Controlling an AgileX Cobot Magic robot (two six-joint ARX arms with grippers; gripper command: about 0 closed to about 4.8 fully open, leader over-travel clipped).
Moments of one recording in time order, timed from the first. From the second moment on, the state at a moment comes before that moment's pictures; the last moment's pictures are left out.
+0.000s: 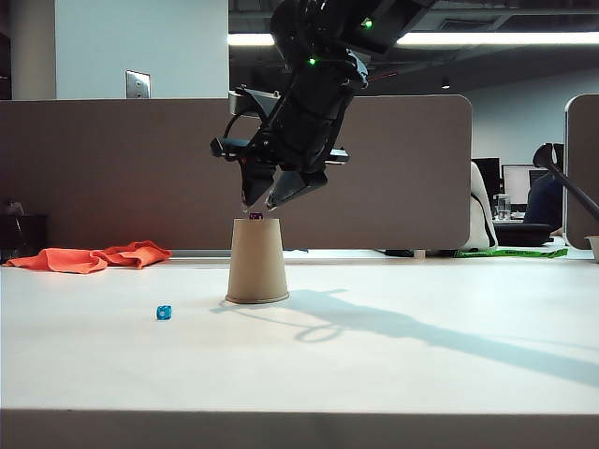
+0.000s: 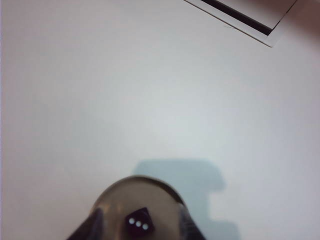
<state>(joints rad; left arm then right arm) -0.05 0.27 0.28 -0.29 0.47 0.25 0.65 2.05 1.66 -0.24 0.00 -0.02</state>
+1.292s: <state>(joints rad) -0.05 0.27 0.28 -0.29 0.47 0.25 0.65 2.10 1.66 -0.16 0.00 -0.02</state>
